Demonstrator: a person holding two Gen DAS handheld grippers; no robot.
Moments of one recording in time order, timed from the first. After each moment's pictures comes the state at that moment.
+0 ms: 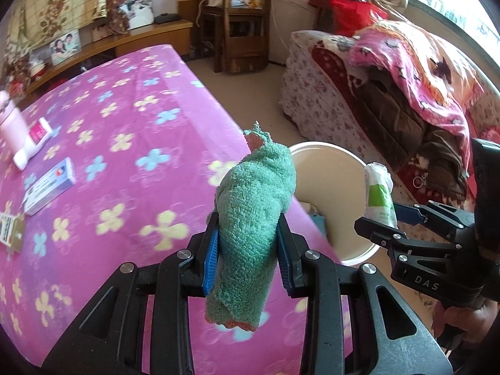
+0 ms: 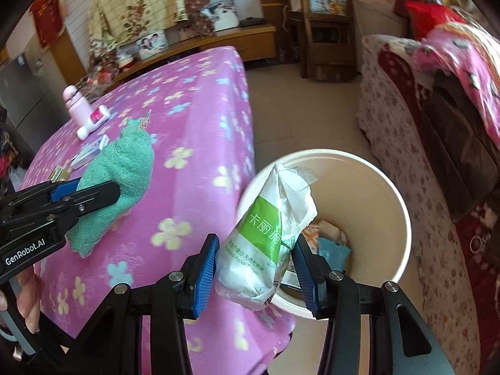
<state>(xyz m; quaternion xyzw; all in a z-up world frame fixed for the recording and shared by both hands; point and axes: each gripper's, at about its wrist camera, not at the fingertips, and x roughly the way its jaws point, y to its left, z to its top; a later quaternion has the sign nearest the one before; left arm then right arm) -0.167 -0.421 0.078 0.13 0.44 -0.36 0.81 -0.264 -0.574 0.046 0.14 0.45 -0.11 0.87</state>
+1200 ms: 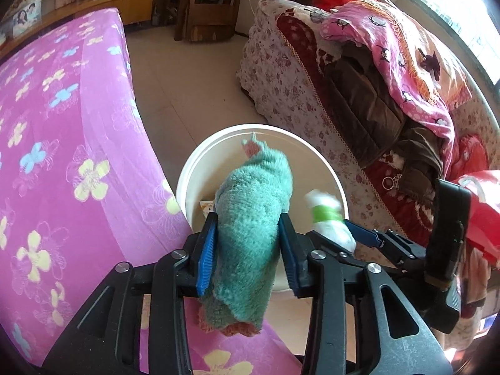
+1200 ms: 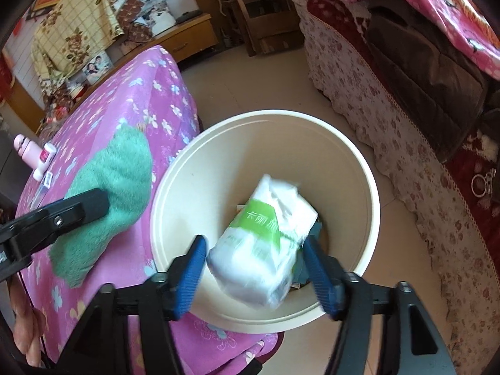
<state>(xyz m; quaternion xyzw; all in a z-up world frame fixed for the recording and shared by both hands) -0.163 -0.524 0.034 0.08 0.51 -0.42 0.75 -0.283 -0.663 -0.016 0.24 0.46 -0.18 0.83</state>
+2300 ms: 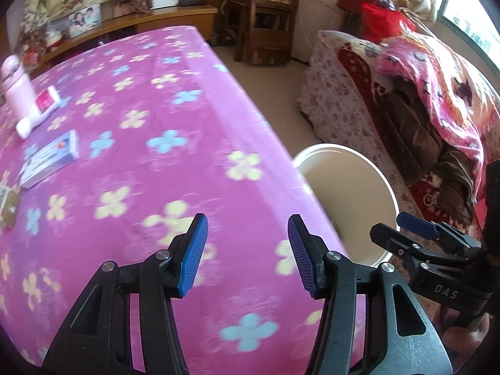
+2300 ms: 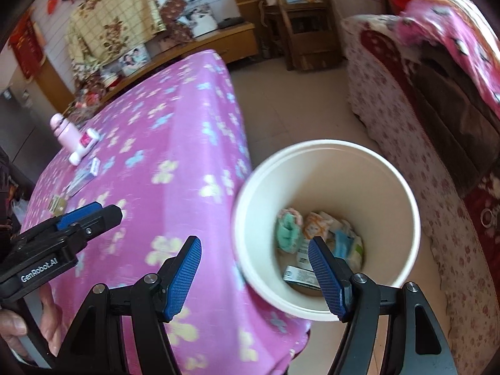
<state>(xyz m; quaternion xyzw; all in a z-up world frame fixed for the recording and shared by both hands) -0.139 -0.401 0.063 0.09 0.47 -0.31 0.82 -0.251 -0.579 0.043 0.20 0.44 -0.12 0.87</state>
